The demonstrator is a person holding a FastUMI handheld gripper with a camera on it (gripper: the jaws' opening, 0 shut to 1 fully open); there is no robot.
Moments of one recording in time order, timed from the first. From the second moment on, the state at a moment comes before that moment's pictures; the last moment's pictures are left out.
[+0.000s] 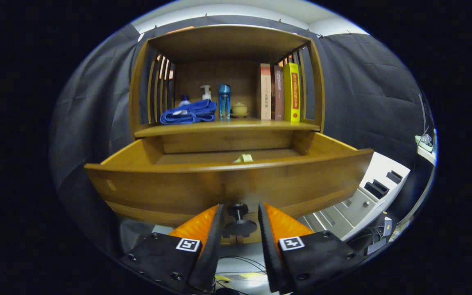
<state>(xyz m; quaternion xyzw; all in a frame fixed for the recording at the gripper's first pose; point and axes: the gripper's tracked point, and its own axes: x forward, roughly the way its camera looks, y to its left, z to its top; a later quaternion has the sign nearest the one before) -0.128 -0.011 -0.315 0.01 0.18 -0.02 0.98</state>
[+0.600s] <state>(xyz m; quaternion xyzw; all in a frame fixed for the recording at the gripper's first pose) -0.071 -0.008 -0.219 0.03 0.14 0.02 0.99</state>
